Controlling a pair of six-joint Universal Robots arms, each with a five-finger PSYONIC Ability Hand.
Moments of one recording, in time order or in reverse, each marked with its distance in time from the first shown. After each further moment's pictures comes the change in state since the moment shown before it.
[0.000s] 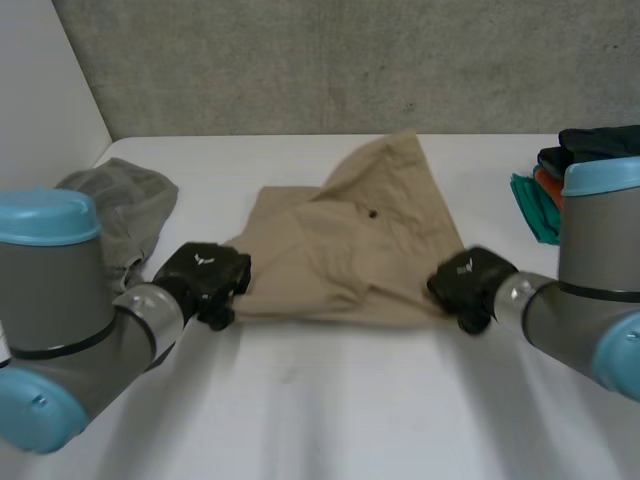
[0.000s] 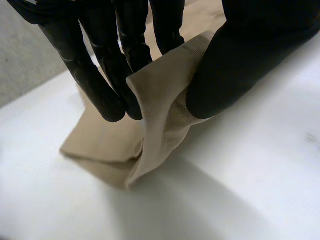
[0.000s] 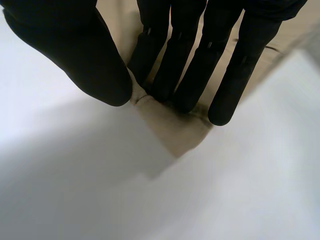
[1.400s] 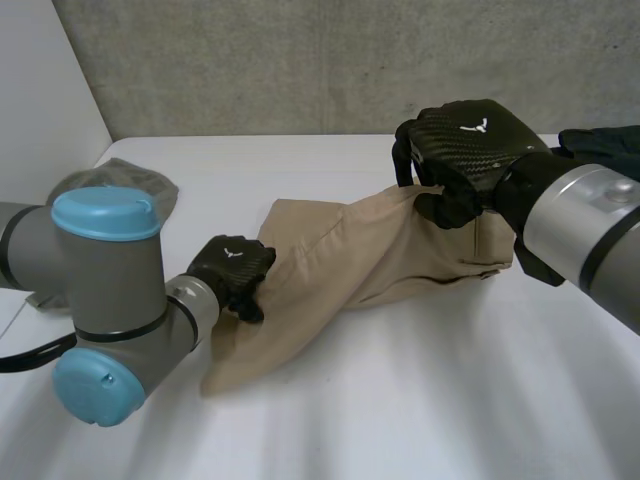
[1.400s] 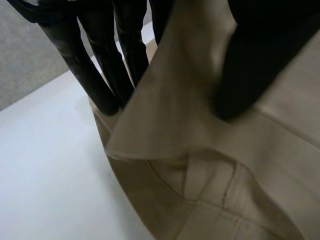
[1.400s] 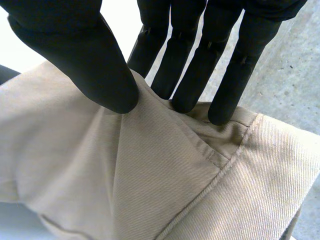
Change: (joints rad) left arm -0.089 -0.167 0.172 0.007 -0.080 -0.023; right arm 0.112 -0.433 -0.054 -0.030 -0.089 0.452; left_hand -0.039 -0.177 -0.174 -0.177 -0.152; right_hand -0.039 -0.004 0.000 0.000 -0.009
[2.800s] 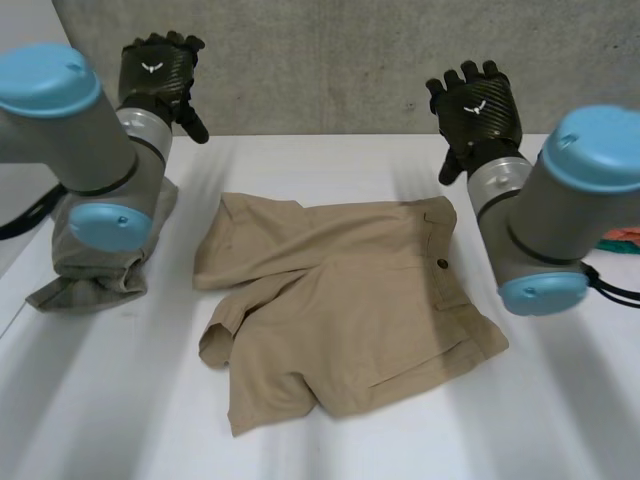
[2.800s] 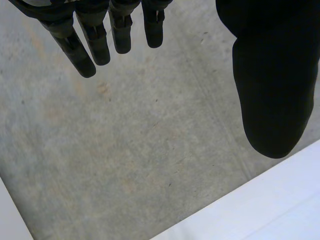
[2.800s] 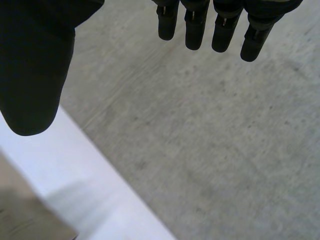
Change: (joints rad) left arm 0.137 -0.168 0.616 0.170 -0.133 -0.082; right arm -0.012 0.466 -0.157 -0.583 0.336 -0.240; left_hand -0.927 -0.816 -0.803 -0.818 -0.794; right_hand -0.869 -0.965 -0.984 -0.980 -0.943
